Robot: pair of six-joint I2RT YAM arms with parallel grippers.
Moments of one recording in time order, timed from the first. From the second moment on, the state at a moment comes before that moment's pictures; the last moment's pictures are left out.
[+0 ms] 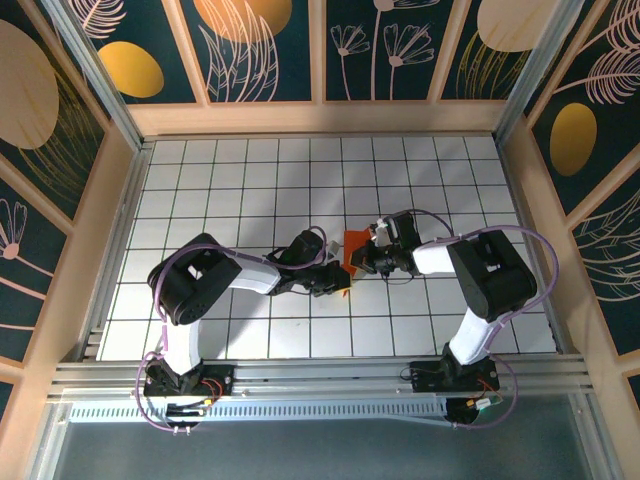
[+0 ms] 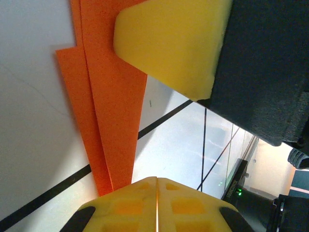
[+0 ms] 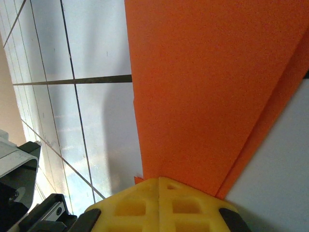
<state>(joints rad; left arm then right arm) -0.83 1.91 0.82 0.36 0.57 -1.06 0.41 1.74 0.66 0.15 -0.62 0.73</state>
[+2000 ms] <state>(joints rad) -0.82 1.75 0.80 0.21 0.52 -0.98 0.41 1.74 0.67 0.13 -0.62 0.71</state>
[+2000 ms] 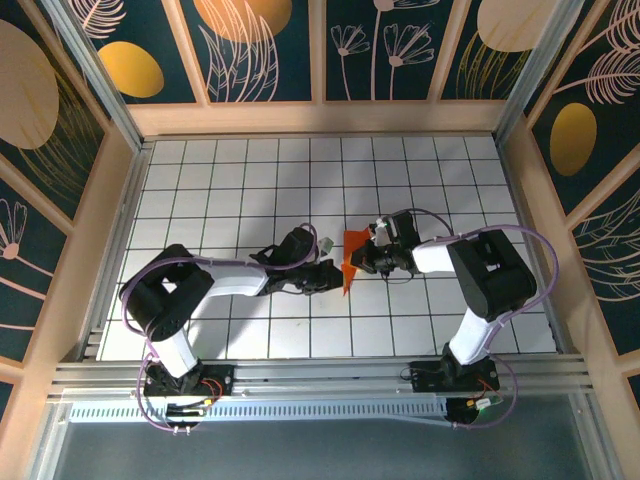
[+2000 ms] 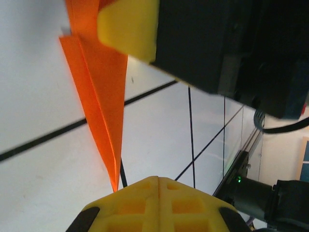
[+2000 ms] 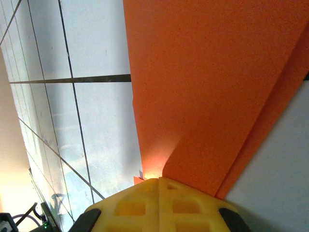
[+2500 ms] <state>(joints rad) -0.82 1.92 0.90 0.17 0.54 -0.91 0.41 1.74 0.68 0.12 -0.62 0.71</state>
